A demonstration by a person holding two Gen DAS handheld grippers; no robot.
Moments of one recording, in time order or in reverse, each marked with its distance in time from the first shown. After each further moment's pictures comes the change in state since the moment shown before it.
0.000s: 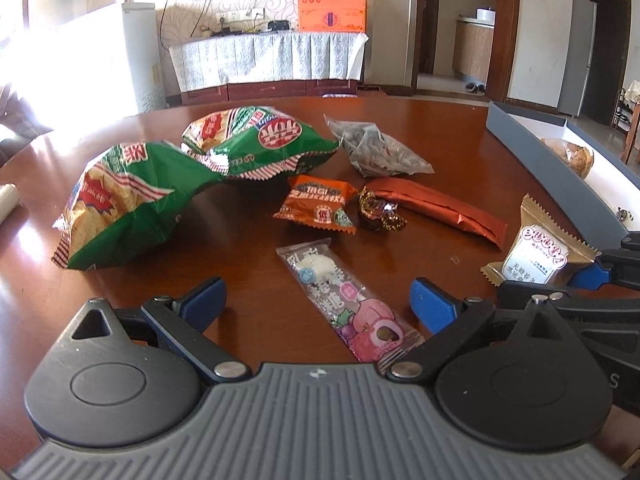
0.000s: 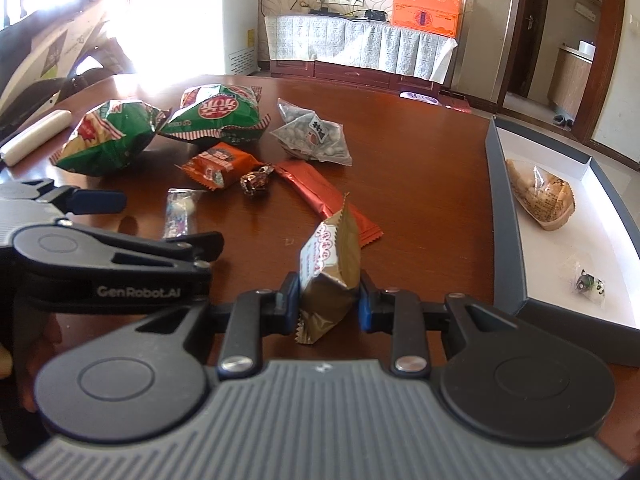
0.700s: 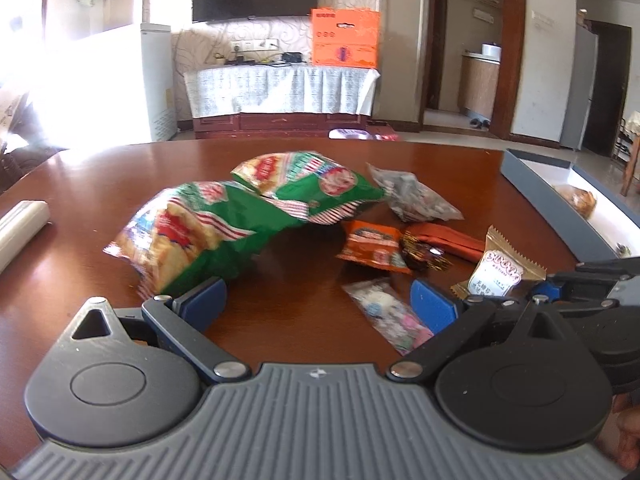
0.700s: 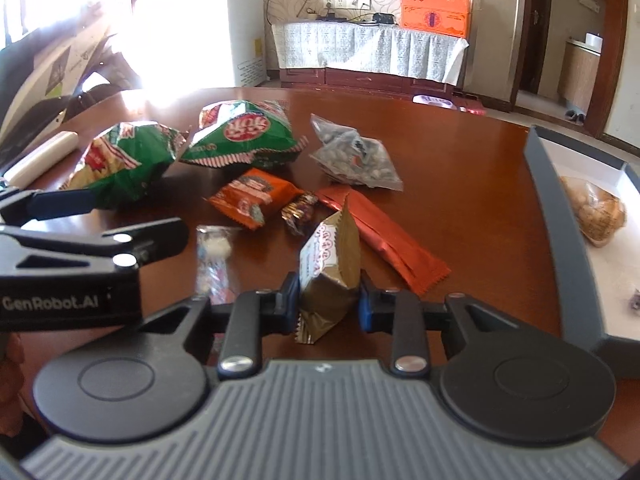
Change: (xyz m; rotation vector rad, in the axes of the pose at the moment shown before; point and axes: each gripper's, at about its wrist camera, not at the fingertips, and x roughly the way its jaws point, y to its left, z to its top) left arm -0.037 0.039 0.004 -0.023 -0.112 0.002; right arm 0.023 0.026 0.019 0.047 -0.017 0.035
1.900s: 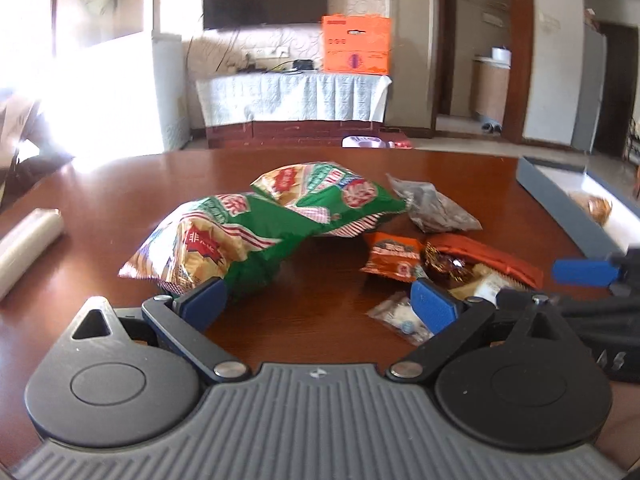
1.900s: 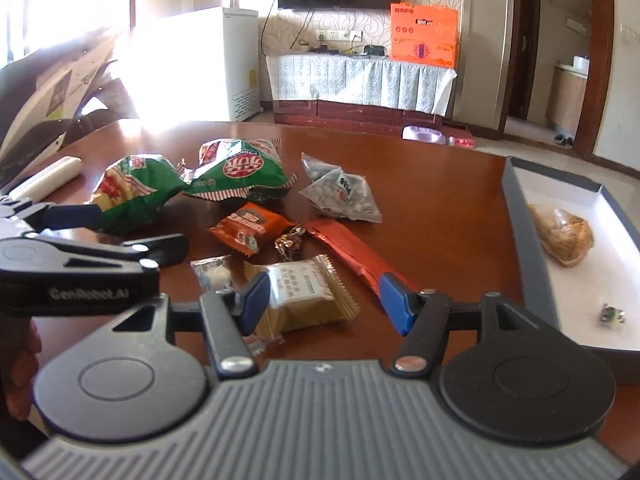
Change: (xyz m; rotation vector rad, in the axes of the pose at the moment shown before) left arm 0.001 0.018 0.013 -0.028 -0.021 0.043; right arm -0.022 -0.002 0.000 0.000 -0.094 -0.011
